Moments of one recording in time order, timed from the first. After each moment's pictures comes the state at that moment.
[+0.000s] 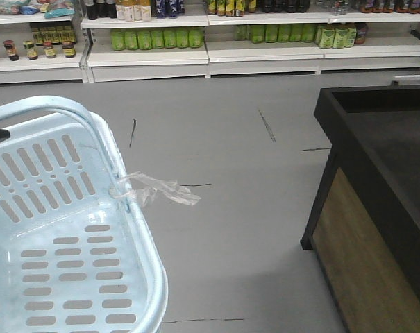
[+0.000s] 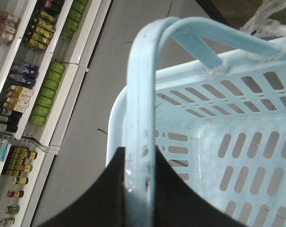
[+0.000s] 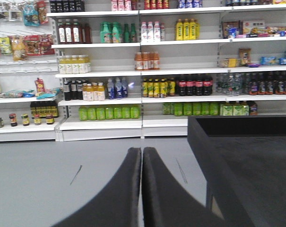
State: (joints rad) left arm -0.79 0.91 -1.24 0.36 1.05 0.50; right arm 0.07 -0.01 0.03 0.01 0.00 0.03
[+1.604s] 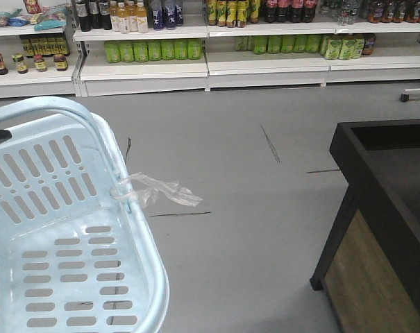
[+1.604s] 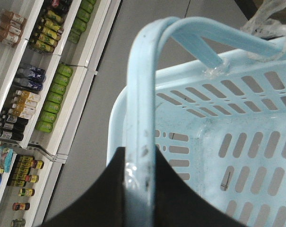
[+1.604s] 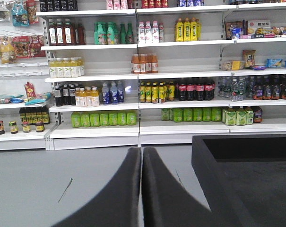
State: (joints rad) left arm -0.79 0.91 -1.24 0.36 1.05 0.50; right arm 0.07 -0.01 0.03 0.01 0.00 0.03
